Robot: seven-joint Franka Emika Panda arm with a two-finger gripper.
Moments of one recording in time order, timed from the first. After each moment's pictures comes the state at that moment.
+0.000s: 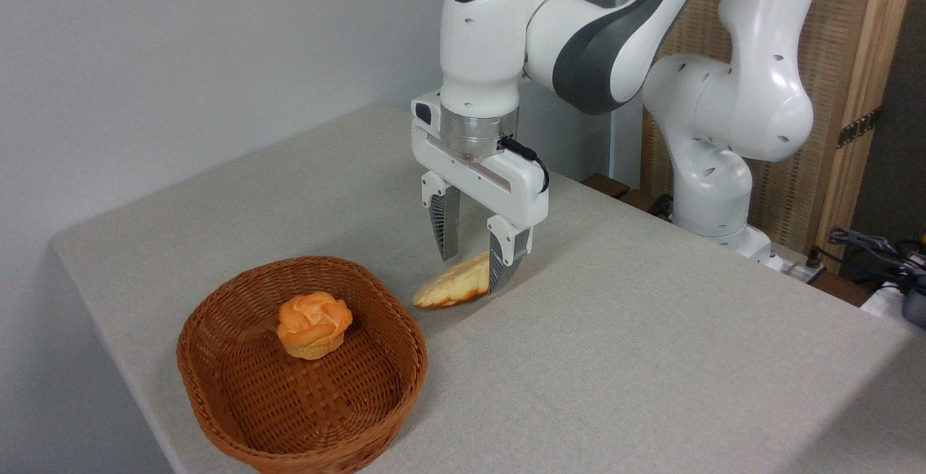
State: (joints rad) arm -0.12 -0.46 -0.02 -2.60 -0.19 2.22 0.70
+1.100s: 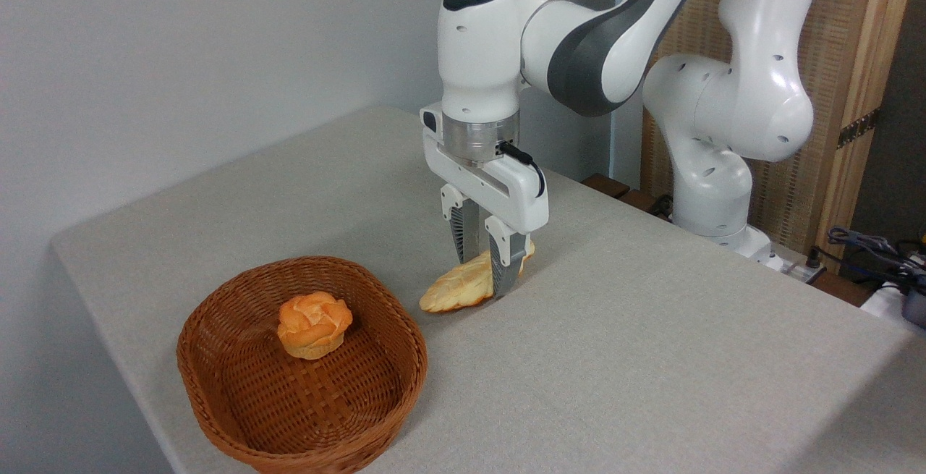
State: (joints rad) arm -0.12 -0.46 -0.04 -2.62 -0.11 2.22 0.75
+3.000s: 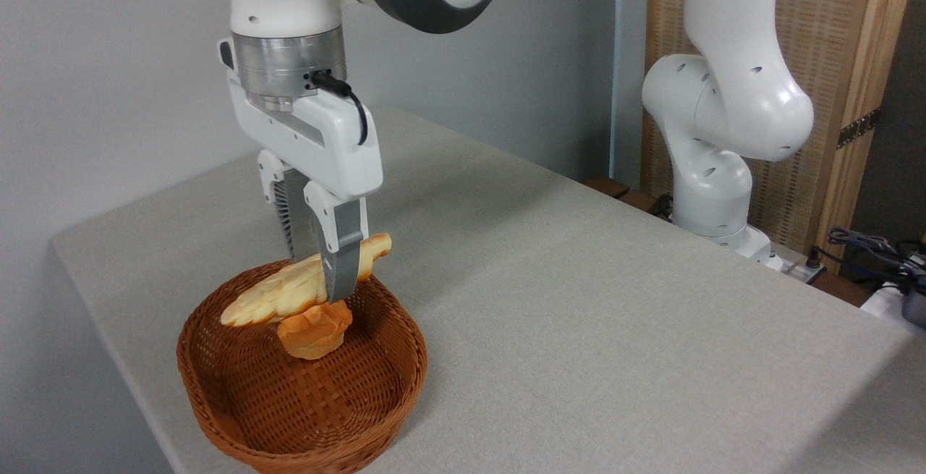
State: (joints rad) arm -0.10 0.07 0.04 -1.68 -0.02 1.89 0.70
